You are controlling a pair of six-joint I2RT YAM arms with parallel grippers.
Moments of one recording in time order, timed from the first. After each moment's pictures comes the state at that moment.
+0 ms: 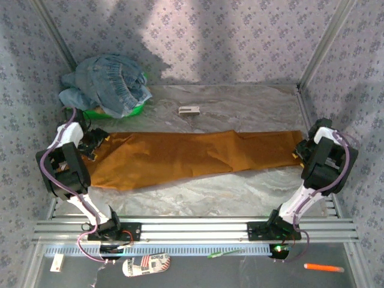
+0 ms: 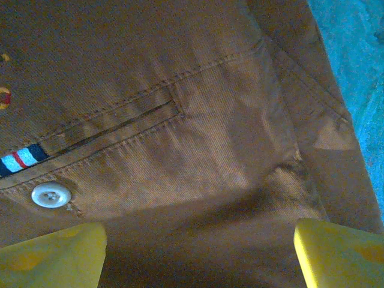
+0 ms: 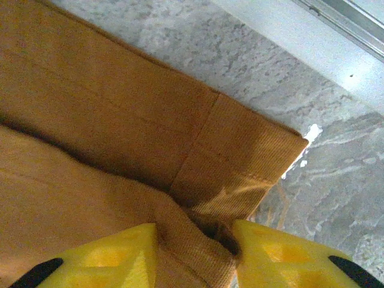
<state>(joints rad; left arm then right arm) 0.33 1.71 1.20 -0.79 0.15 -0.72 -0.51 1.78 1.15 -0.79 -0.01 0.53</state>
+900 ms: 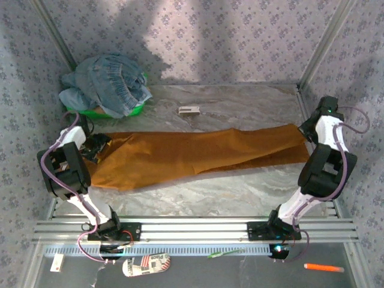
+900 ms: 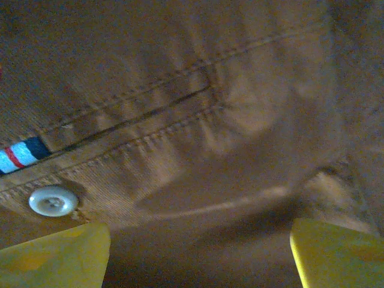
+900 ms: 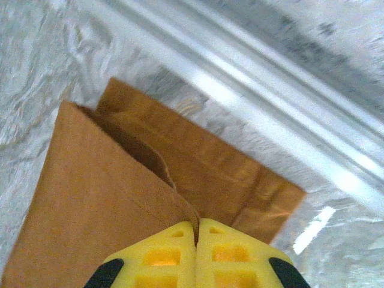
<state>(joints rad) 0.32 1.72 1.10 -0.72 0.15 -0.76 -0.45 1.69 1.35 -0.79 0.10 0.51</state>
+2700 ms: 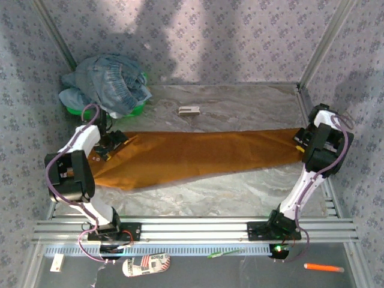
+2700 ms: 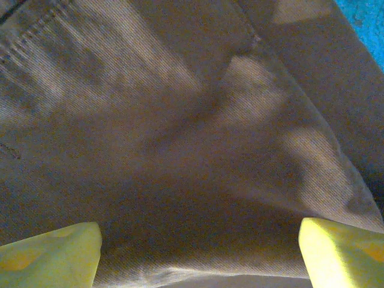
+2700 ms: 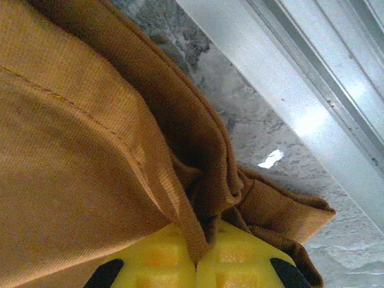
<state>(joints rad) 0.11 1.62 1.10 -0.79 0.09 -0.67 -0.46 2.07 1.53 -0.96 0.02 0.31</state>
